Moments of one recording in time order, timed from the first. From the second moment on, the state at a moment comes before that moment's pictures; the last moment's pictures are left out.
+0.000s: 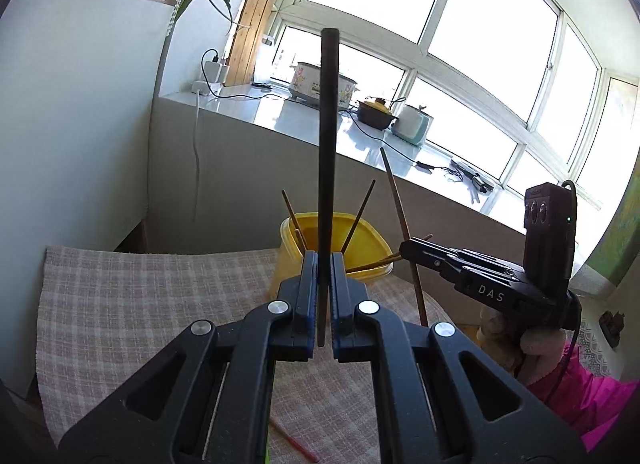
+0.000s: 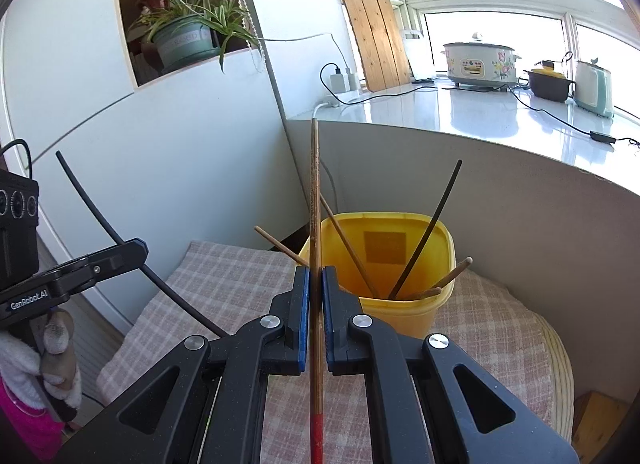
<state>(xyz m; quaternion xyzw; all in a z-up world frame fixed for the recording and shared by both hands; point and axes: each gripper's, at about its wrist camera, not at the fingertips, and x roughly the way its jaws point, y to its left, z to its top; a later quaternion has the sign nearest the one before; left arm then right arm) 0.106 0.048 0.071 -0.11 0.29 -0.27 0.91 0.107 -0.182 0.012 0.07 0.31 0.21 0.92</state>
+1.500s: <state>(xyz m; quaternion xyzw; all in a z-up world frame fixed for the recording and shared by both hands) 0.174 0.004 0.101 -0.10 0.25 -0.27 0.92 0.189 -0.182 0.026 0.11 0.22 0.09 0.97</state>
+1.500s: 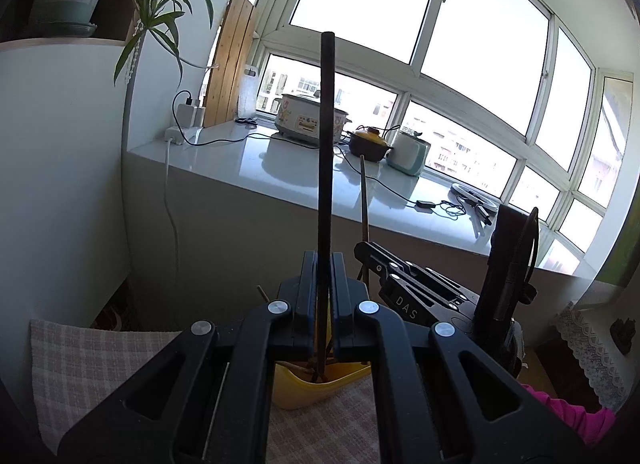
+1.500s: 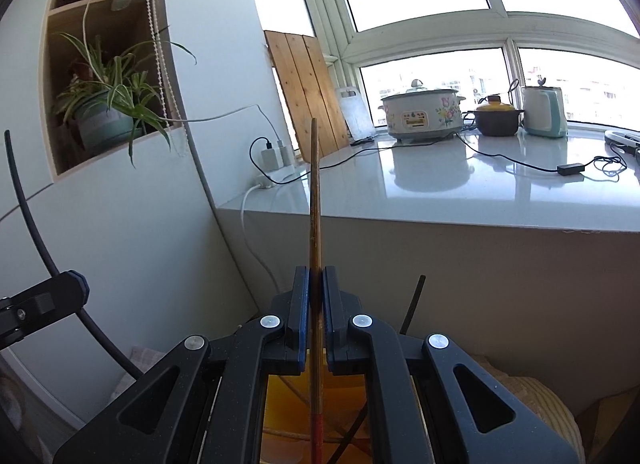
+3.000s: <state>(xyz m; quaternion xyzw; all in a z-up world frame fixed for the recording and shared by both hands) 0.151 -0.006 0.021 -0.12 0.34 -0.28 0.89 0.139 -0.192 -0.005 0.07 0.32 0.12 0.94</state>
